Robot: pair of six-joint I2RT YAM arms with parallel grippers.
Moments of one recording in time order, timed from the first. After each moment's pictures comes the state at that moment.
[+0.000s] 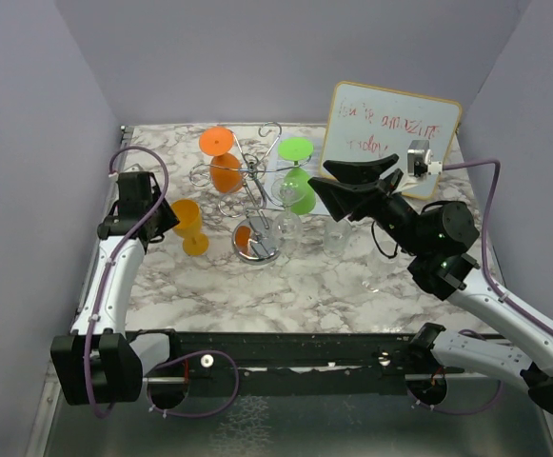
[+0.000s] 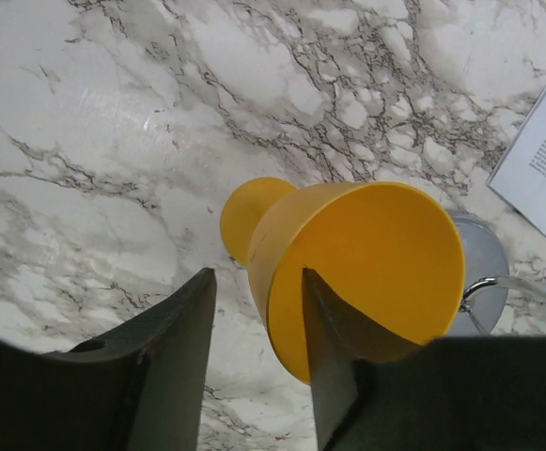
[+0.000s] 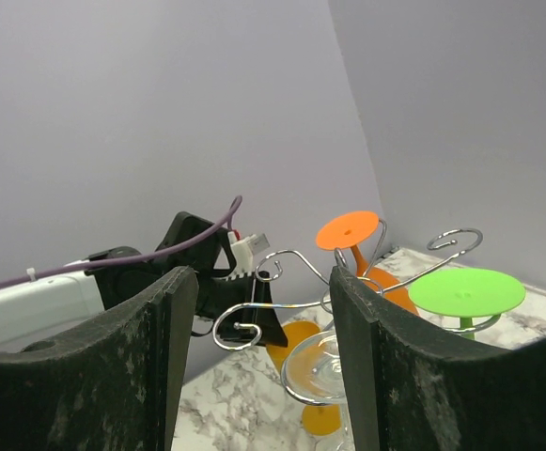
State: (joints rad) left arm 0.05 1.11 0.95 -0.63 -0.05 -0.47; right arm 0.81 0.93 0.93 0.47 -0.09 0.36
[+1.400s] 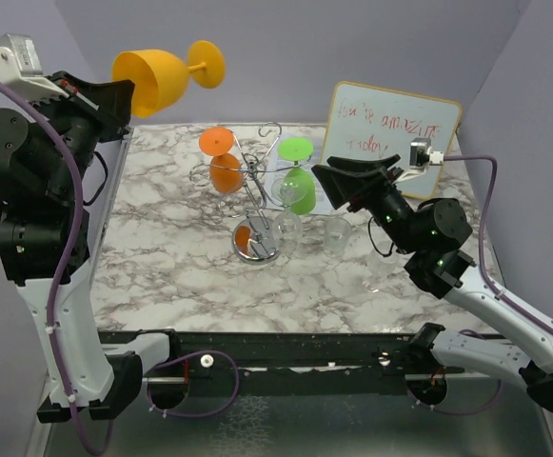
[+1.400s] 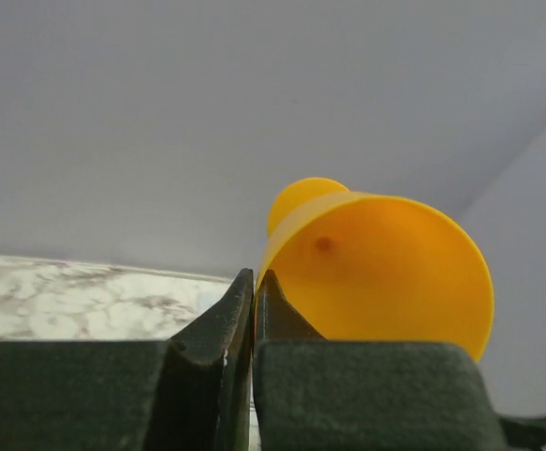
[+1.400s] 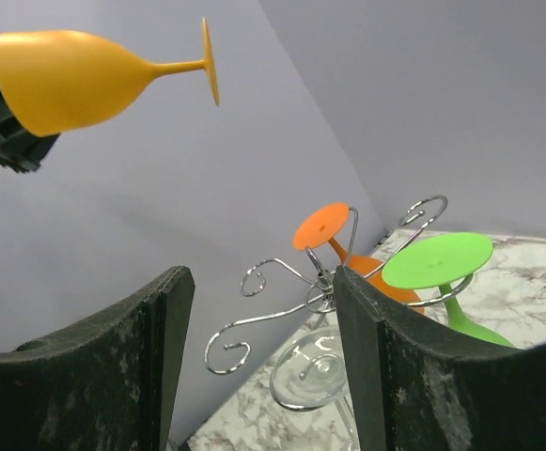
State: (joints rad) left arm 0.05 1.16 2.05 -0.71 0.16 -0.47; right arm 0.81 0.95 0.93 0.43 0.06 0.50
